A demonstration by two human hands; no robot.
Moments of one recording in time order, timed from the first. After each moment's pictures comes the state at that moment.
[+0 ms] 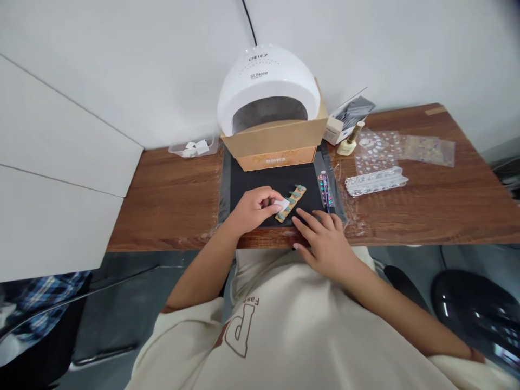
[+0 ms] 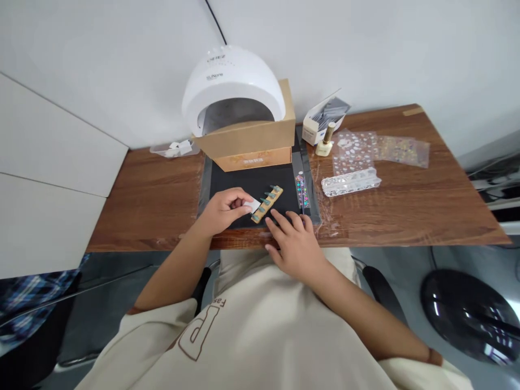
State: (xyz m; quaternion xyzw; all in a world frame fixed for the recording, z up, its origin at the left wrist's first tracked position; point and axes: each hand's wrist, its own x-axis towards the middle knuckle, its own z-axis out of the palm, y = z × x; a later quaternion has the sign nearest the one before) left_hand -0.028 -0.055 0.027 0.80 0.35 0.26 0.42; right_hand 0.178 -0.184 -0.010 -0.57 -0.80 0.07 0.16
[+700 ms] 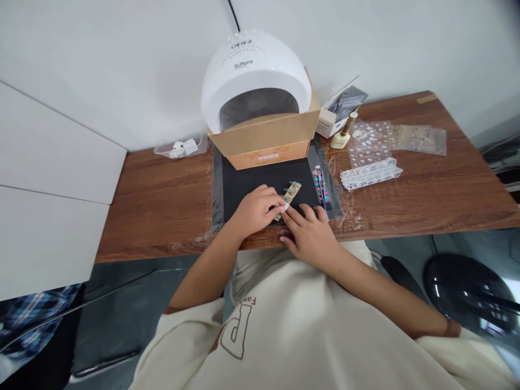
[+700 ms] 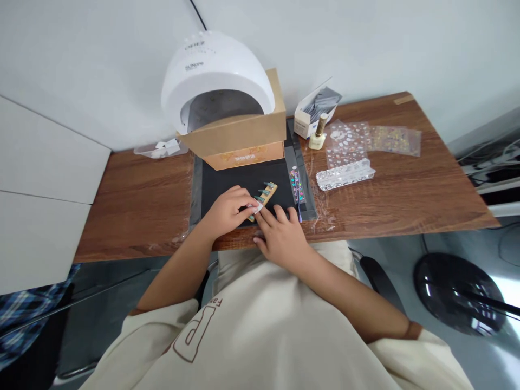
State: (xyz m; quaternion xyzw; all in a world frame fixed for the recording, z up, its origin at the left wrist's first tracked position) left_hand -0.015 -0.050 0.014 0.91 0.28 0.16 0.26; right_hand 0.155 -0.167 -0.016 -0.57 -0.80 0.08 0.13
